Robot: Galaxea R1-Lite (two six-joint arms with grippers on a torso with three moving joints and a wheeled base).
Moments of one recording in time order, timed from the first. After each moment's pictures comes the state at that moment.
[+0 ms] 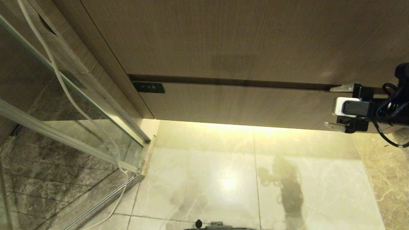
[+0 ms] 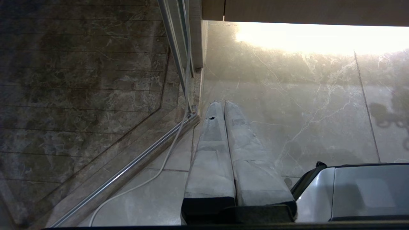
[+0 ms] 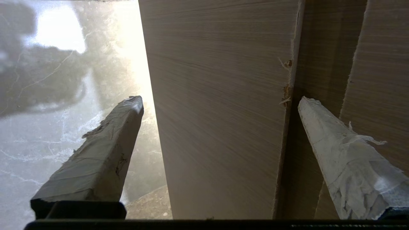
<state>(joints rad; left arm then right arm) 0.00 0.00 0.00 0.00 0.00 0.00 -0.13 1.65 -1.01 -0.27 0.34 -1.51</state>
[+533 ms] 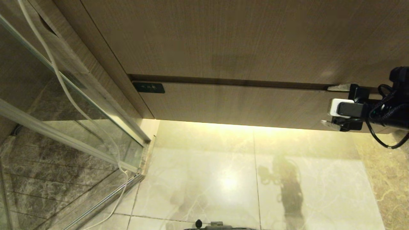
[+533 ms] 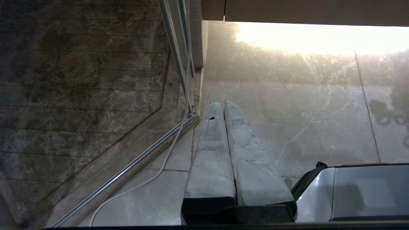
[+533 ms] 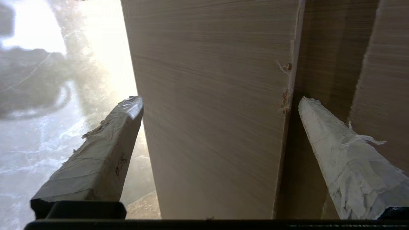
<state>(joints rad) 0.00 0.00 0.00 0.00 0.00 0.00 -0.12 1.70 -0.99 -0.41 0.33 -1.51</state>
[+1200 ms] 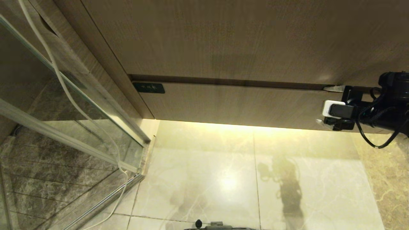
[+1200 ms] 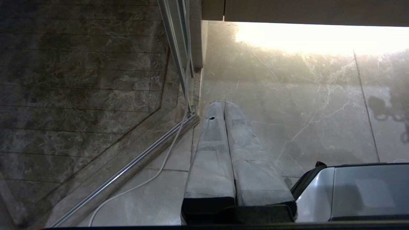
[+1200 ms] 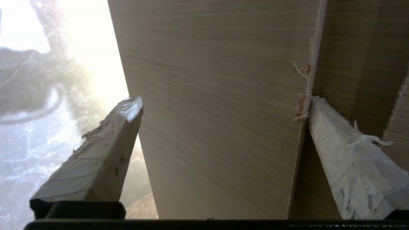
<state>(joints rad) 0.00 0.00 0.00 0.00 0.00 0.00 -0.12 1.79 -0.98 -0.46 0.28 -1.50</state>
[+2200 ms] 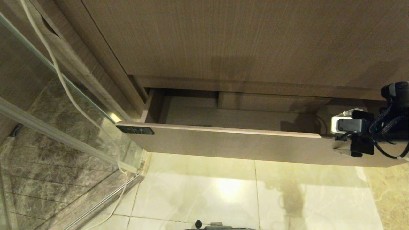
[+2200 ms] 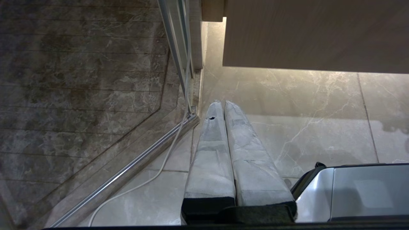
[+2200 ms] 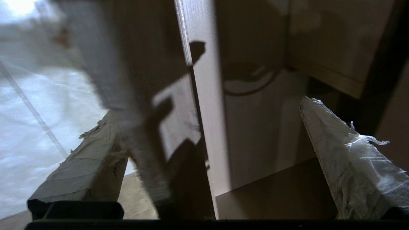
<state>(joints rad) 0.00 0.00 0.00 0.00 0.00 0.00 -0.16 1.73 -0.98 -0.10 0.19 -1.47</state>
